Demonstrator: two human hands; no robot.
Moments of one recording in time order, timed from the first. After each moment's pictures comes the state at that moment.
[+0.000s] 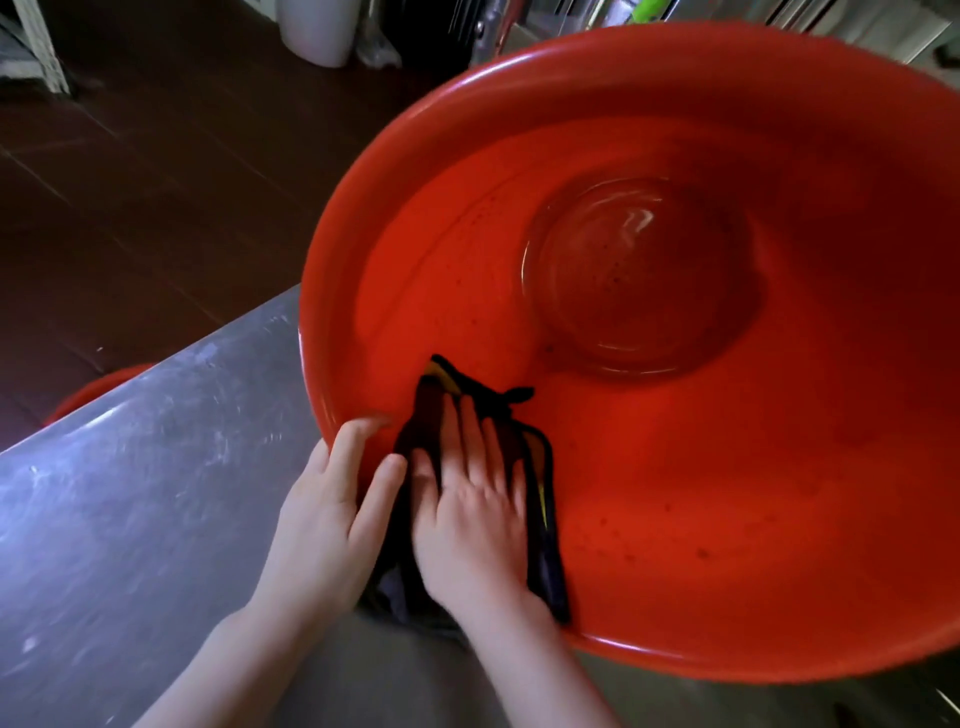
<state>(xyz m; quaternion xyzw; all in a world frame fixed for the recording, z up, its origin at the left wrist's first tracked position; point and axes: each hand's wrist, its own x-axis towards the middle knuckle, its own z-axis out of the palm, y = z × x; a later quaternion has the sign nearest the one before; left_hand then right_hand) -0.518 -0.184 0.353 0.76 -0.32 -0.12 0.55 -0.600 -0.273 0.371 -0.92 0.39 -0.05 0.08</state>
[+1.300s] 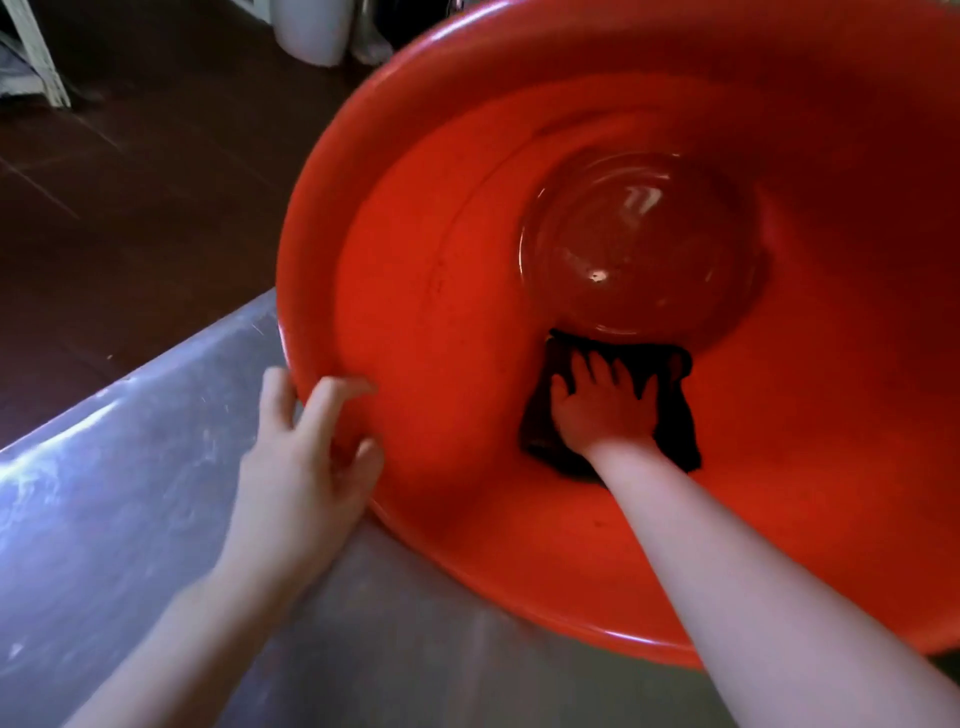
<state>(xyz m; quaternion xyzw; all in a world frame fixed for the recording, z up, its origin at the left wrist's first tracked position) -0.499 -0.186 0.378 0.80 -0.34 -0.03 0.50 -0.612 -0.448 0.391 -0.85 0.51 0.12 -0.02</state>
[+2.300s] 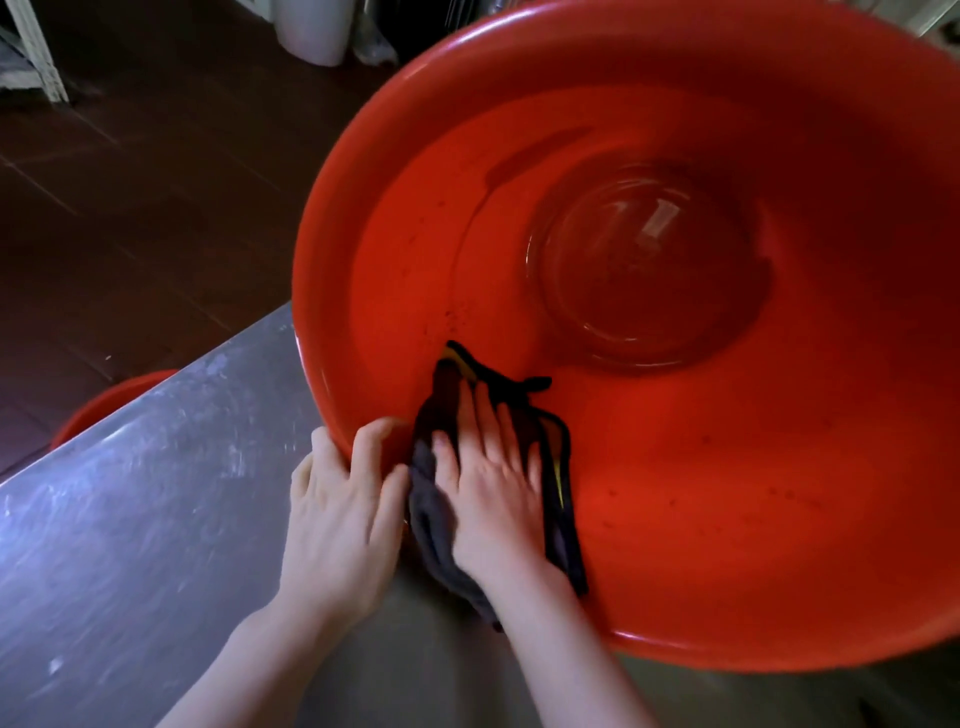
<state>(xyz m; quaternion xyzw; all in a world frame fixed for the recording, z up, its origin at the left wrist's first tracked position) -0.511 -0.187 0.363 0.81 -0.35 -0.11 0.45 -0.582 -0.296 0.374 -0.92 0.39 0.01 0.05</state>
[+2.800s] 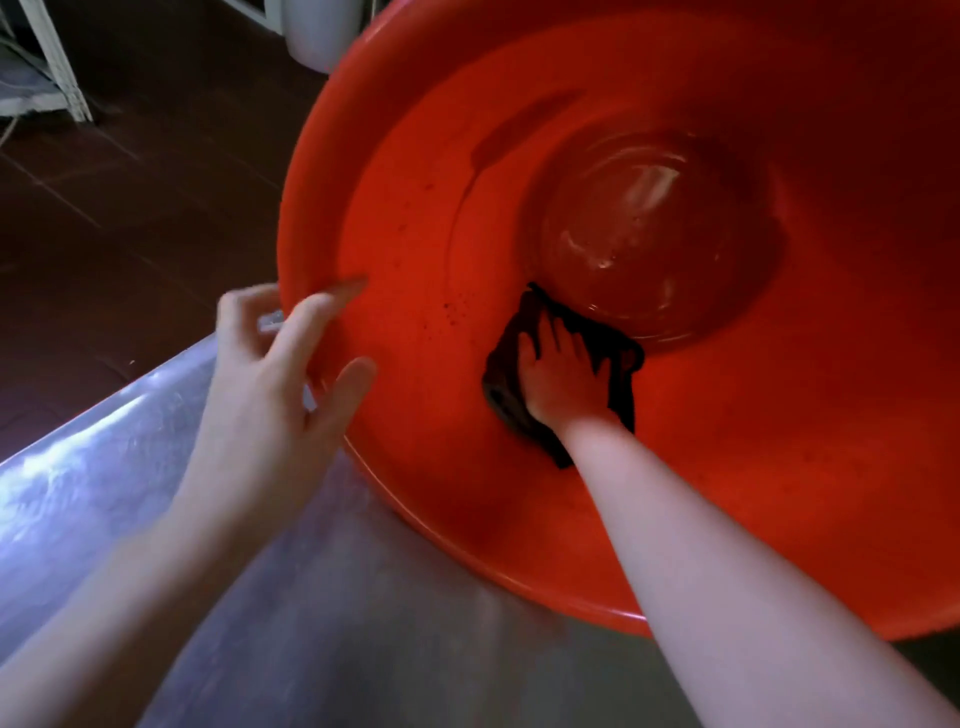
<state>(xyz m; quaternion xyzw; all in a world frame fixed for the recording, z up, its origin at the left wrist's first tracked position) -0.462 -0.180 0.396 0.77 -0.40 0.06 0.50 -0.560 -0.434 0.372 -0.86 0.49 0.03 0.12</state>
